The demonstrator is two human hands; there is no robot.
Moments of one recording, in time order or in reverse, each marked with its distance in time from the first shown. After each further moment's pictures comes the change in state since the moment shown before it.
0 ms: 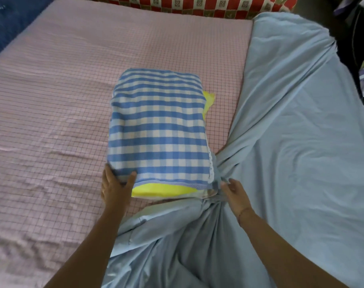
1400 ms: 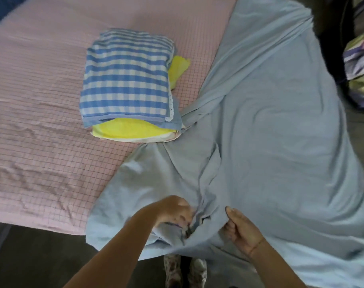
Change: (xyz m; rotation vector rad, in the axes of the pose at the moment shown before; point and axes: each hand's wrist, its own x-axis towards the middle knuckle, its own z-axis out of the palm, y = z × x) left_hand -0.303 -0.008 0.105 0.159 -1.162 -0.170; right_hand -0.131 0.255 -0.151 0.687 -0.300 0.286
